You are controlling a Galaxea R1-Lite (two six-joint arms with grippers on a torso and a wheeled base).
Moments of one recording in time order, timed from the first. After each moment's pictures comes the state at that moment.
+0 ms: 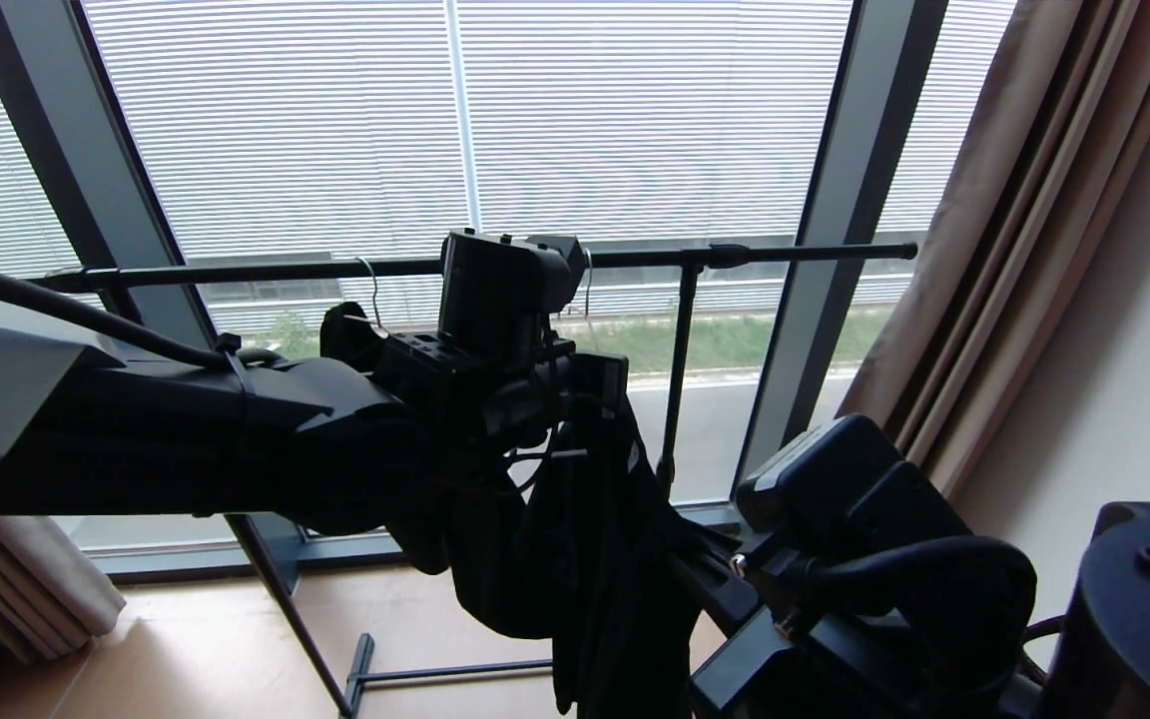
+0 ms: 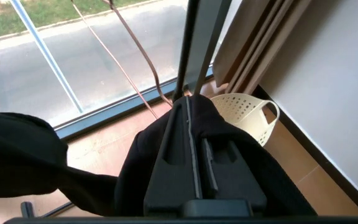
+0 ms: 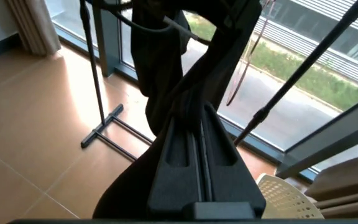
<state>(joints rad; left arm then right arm) -0.71 1.96 -1.30 -0.33 0.21 -0.15 1.22 1.55 -0.72 -0.52 -0.65 0.01</state>
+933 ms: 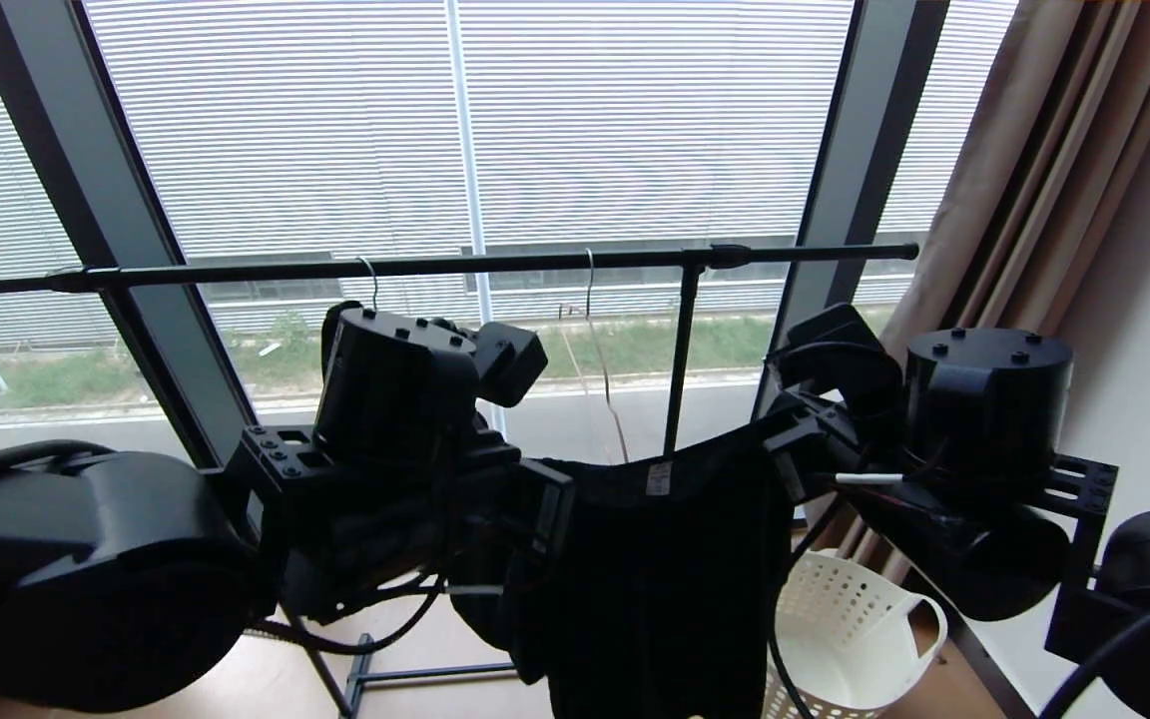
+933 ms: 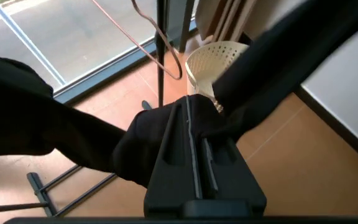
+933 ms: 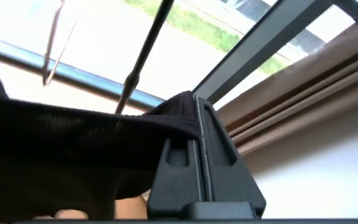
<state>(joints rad) -0.76 1.72 -0.92 -0.30 0.10 -0.09 0.68 1.72 -0.75 -0.70 -0.63 -0.22</state>
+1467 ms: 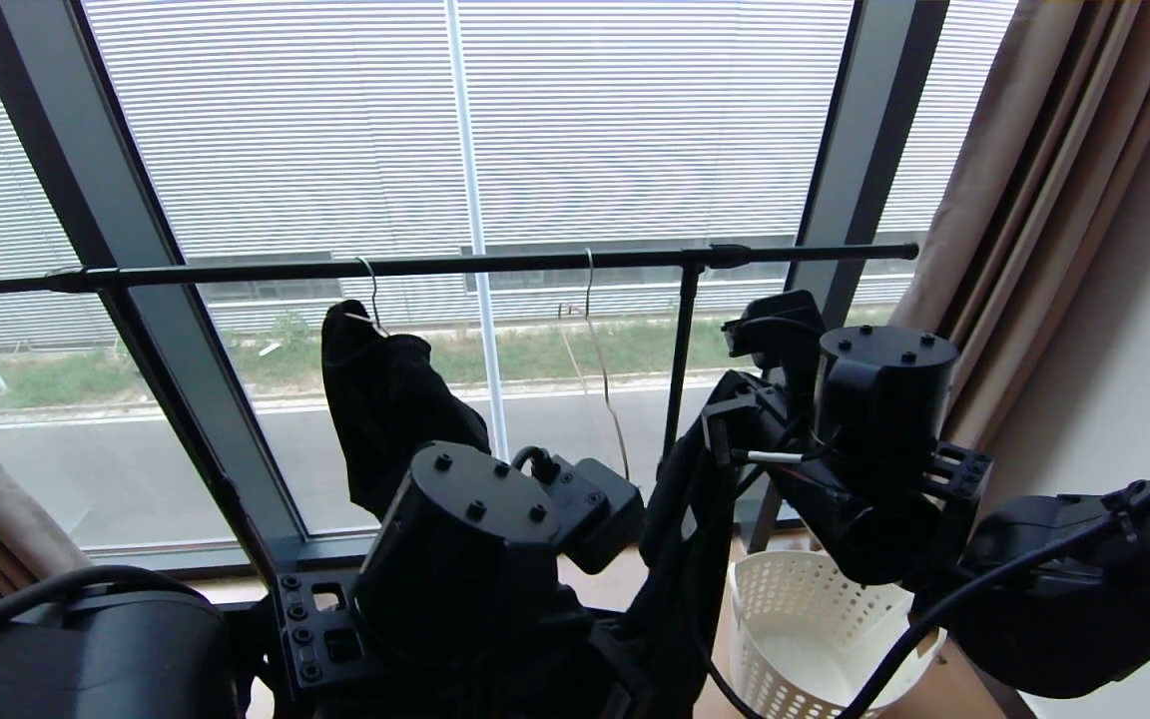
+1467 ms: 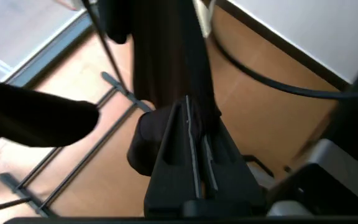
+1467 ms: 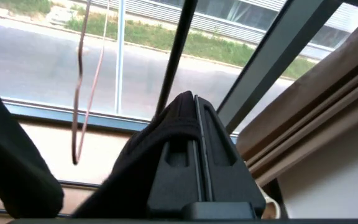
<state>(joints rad) -0.97 1.70 -0.80 -0.30 -0.01 -0.11 0.71 1.87 -0.86 -0.83 -0.65 -0.06</state>
